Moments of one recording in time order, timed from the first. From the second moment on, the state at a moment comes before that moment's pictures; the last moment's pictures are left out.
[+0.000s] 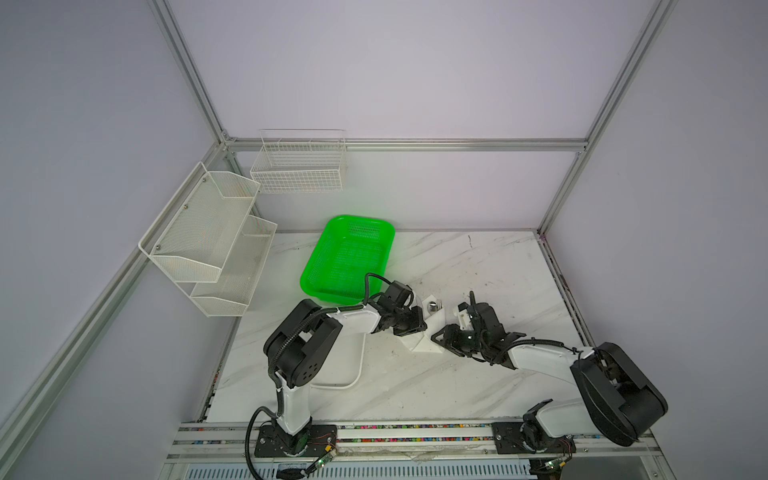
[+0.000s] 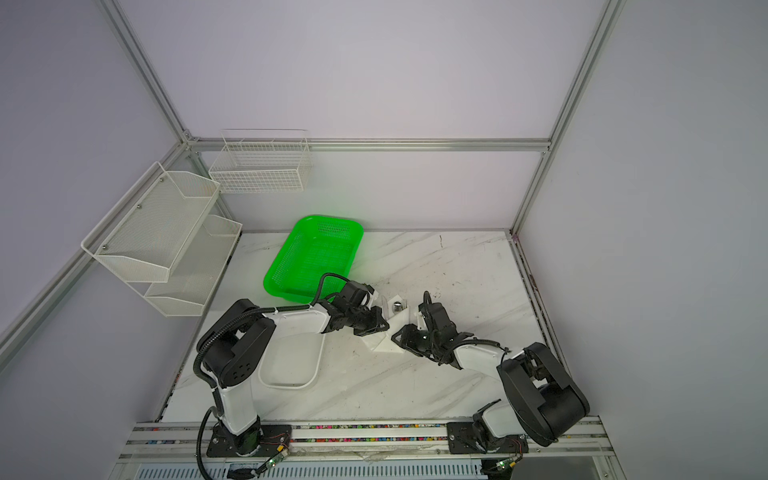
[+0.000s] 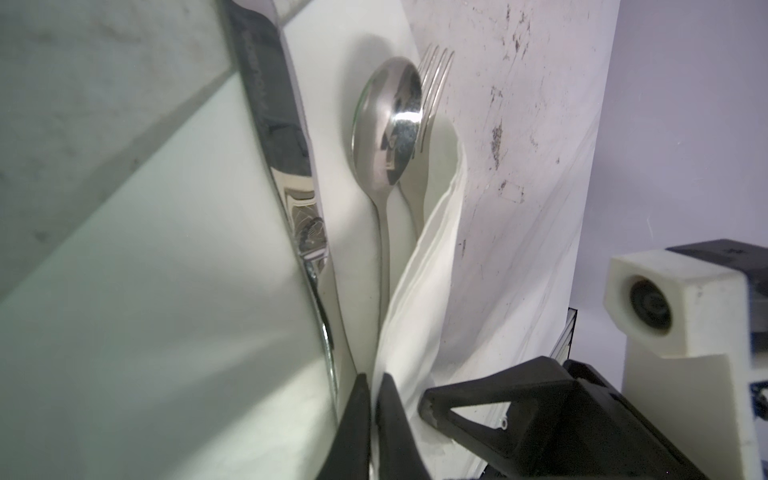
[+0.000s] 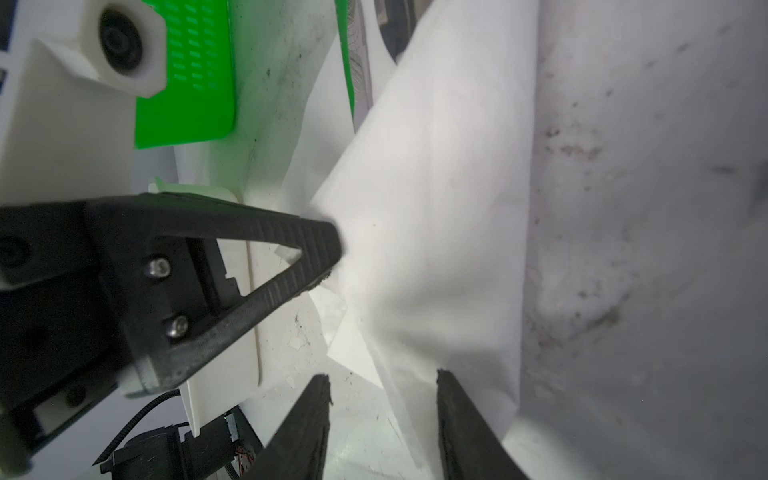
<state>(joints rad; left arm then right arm) -0.68 1.89 1.08 -0.06 0.43 -0.85 0.53 1.37 0.48 0.10 -0.44 0.89</state>
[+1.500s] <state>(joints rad) -0.68 1.85 1.06 -0.13 0.39 -0.83 0.47 1.38 0.44 0.07 -0.53 0.81</state>
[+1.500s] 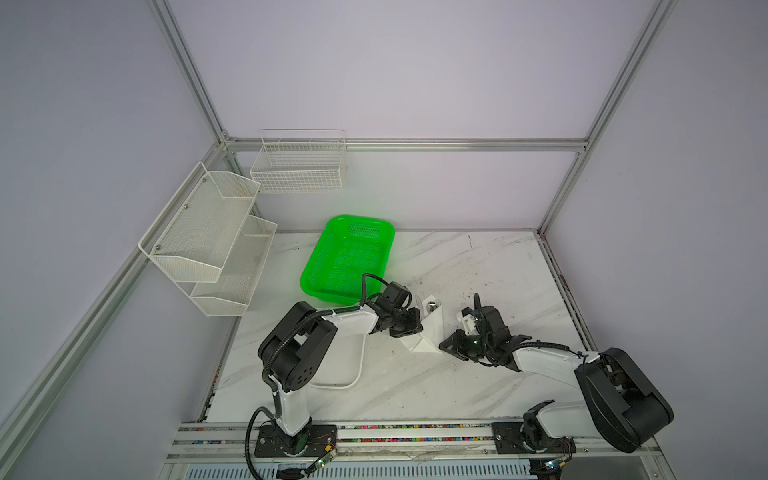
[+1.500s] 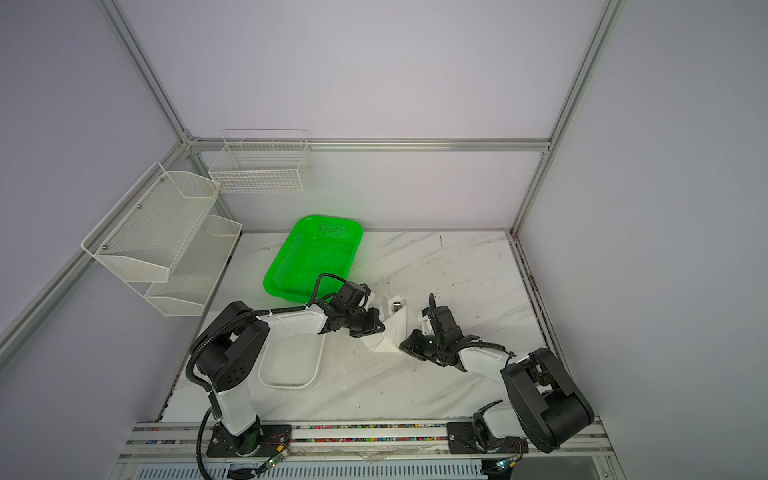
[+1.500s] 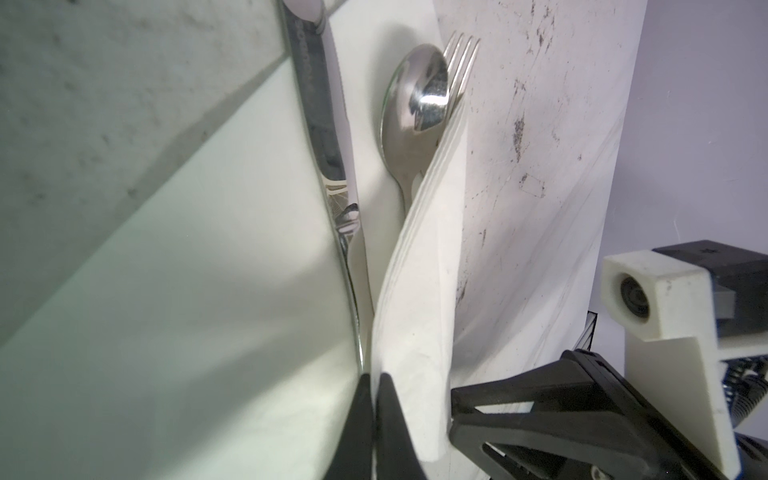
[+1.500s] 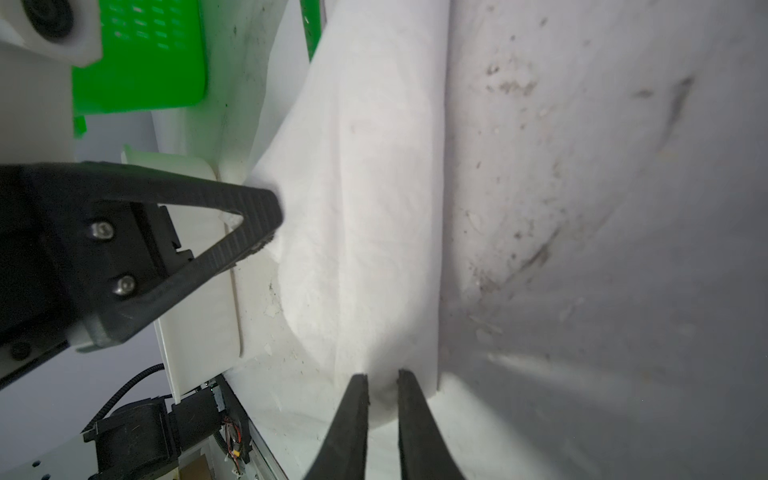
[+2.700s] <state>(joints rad) -0.68 1.89 1.09 -0.21 0.36 -0.72 0.49 1.44 0.47 0.09 -0.56 0.84</state>
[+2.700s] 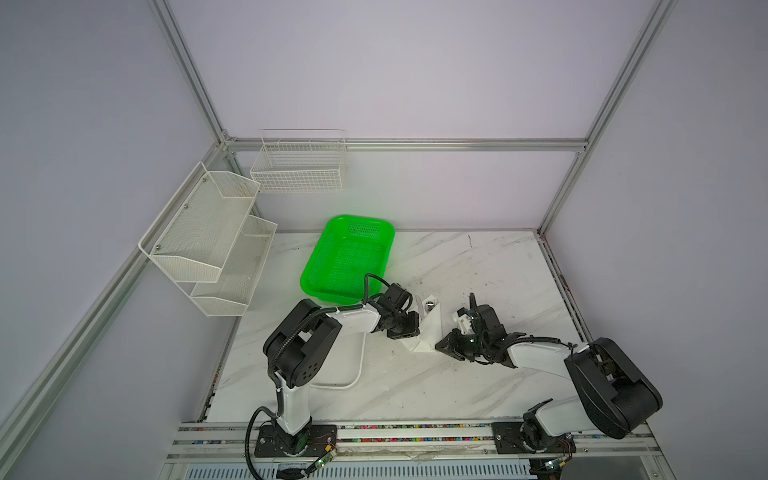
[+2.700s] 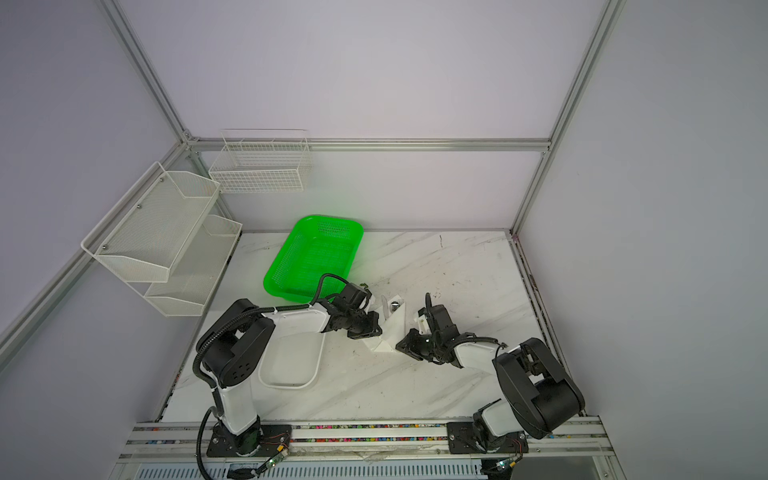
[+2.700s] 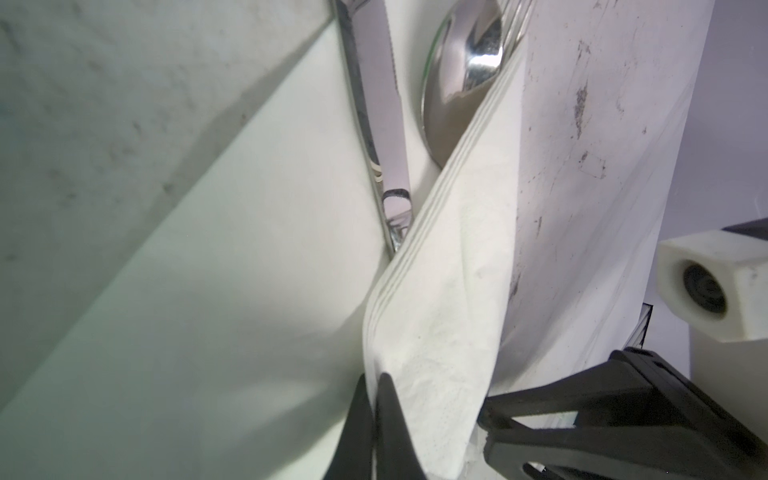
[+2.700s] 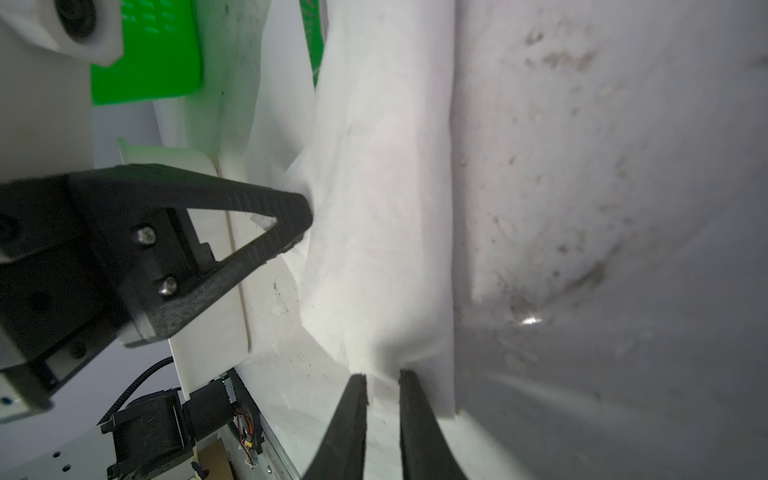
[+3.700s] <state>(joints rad) -0.67 1.91 1.14 -0.24 0.35 -0.64 0.55 1.48 0.46 0.16 -0.53 0.91</state>
